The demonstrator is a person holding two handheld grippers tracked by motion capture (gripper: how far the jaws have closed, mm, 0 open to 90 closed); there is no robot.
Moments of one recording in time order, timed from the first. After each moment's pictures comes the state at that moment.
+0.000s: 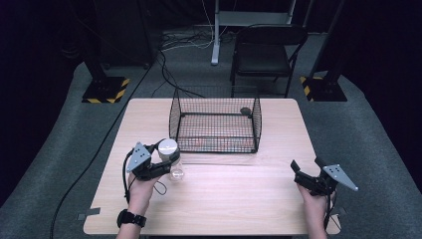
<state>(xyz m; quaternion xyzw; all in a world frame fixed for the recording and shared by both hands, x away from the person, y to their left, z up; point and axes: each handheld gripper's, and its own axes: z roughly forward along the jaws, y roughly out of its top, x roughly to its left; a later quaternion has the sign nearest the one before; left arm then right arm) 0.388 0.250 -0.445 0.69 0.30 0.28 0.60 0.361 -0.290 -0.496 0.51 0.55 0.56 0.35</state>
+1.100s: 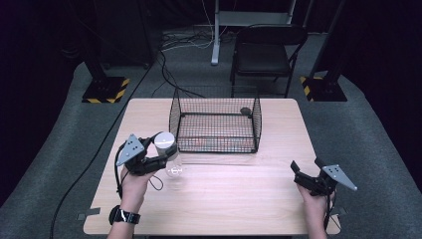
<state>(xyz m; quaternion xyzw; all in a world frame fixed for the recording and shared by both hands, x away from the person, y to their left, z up) 0.381 0.256 -0.393 0.69 0.28 0.27 0.61 0.363 -0.292 -0.501 0.52 0.56 0.55 0.35</state>
